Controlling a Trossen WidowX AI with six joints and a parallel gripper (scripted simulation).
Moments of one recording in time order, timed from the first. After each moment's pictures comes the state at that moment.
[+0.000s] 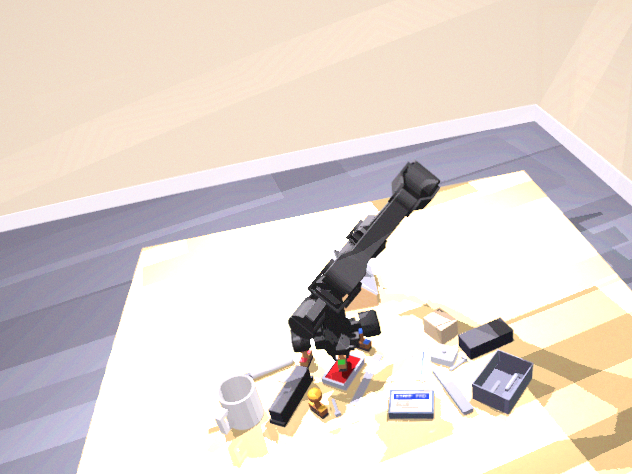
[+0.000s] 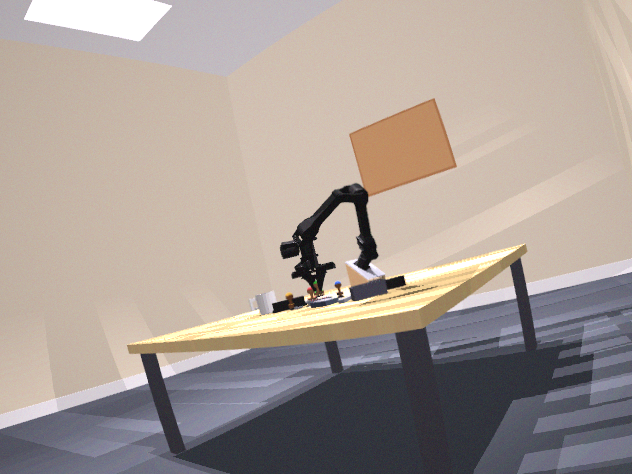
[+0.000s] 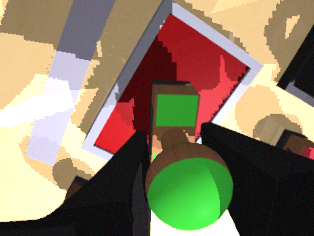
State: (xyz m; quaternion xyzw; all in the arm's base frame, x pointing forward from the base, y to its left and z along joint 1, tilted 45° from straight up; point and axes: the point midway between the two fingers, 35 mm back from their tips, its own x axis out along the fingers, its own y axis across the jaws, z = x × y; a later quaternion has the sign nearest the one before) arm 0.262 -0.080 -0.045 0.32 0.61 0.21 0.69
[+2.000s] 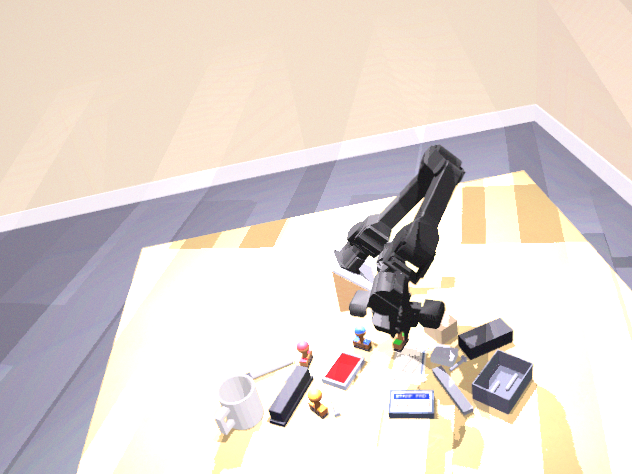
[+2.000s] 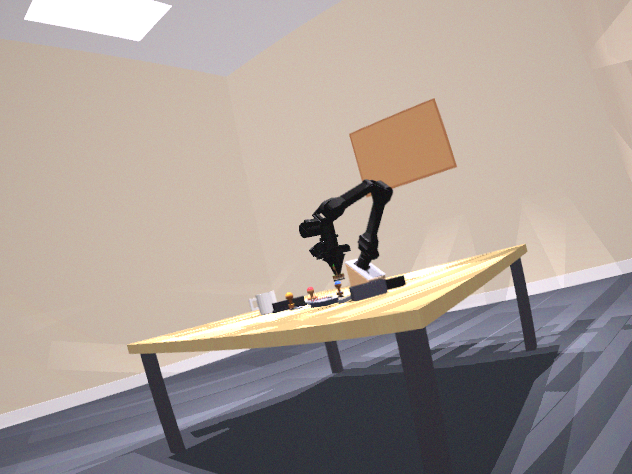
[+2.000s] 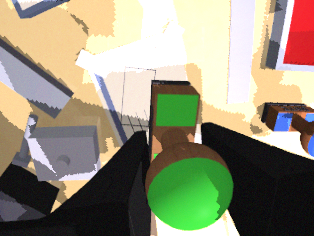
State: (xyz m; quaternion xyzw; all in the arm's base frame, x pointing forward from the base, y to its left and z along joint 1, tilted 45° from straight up) arm 0.293 -0.025 0.081 0.48 0.64 0.04 0.59
